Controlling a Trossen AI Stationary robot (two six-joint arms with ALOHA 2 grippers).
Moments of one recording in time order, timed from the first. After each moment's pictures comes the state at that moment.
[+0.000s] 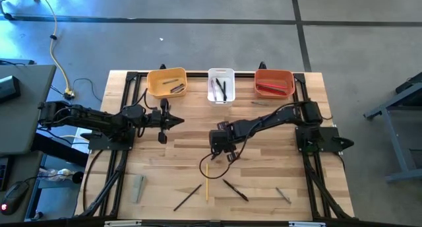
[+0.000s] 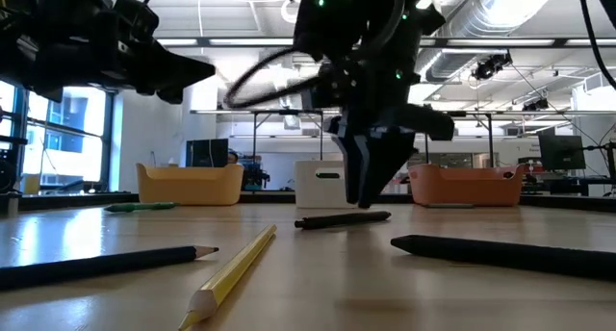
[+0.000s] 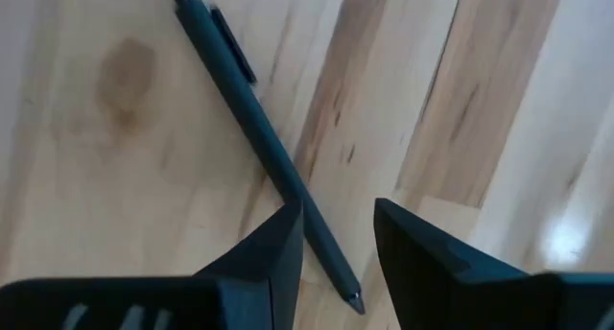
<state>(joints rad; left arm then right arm) 0.27 1.00 0.09 0.91 0.12 0.08 0.12 2.00 1.38 -0.70 0.09 -0.23</state>
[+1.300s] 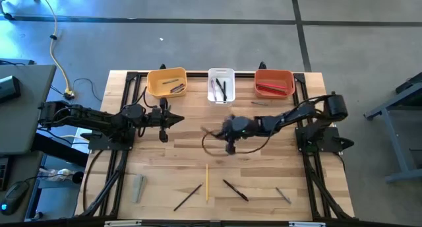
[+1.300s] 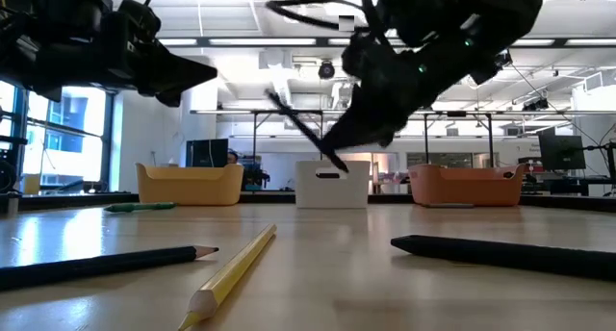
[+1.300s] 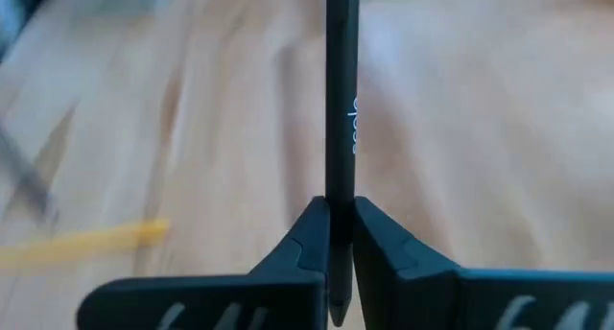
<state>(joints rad) 0.27 1.00 0.09 0.91 0.06 0.04 0.03 1.69 0.77 0.36 0.03 0.22</state>
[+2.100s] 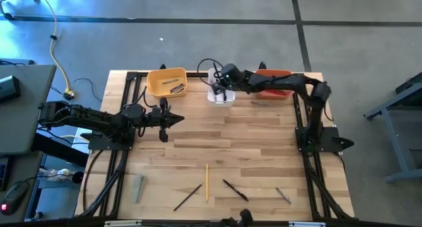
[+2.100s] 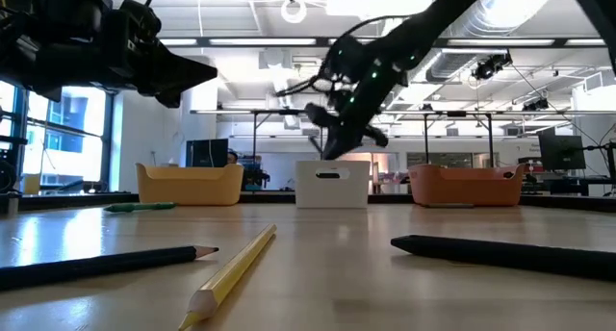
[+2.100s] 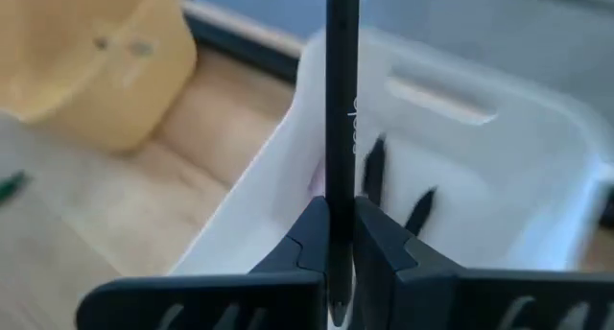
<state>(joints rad) 0.27 1.00 0.09 0.91 0.06 0.01 -0.48 1.91 1.30 -0.16 0.20 0.47</state>
